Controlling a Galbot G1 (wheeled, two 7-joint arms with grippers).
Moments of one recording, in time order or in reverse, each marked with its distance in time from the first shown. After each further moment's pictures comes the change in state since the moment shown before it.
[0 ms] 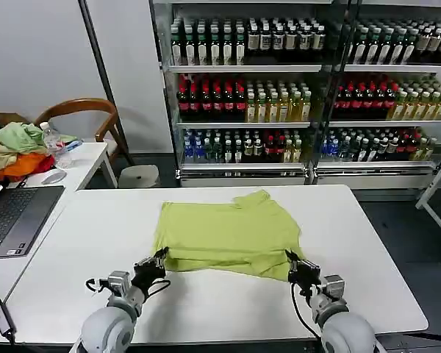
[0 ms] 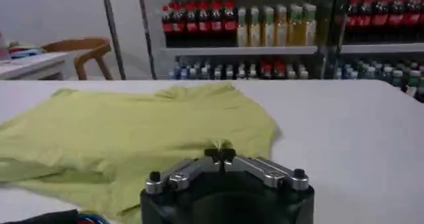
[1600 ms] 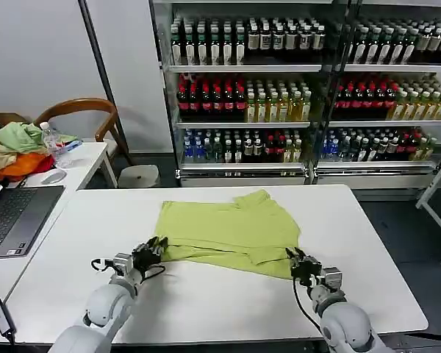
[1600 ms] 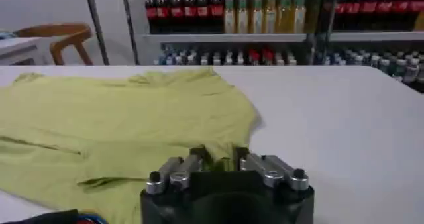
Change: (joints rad) left arm -0.141 0.043 0.026 0.185 0.056 -0.042 0.054; right arm -0.023 -0.006 0.042 -0.011 -0.036 -0.026 -0.004
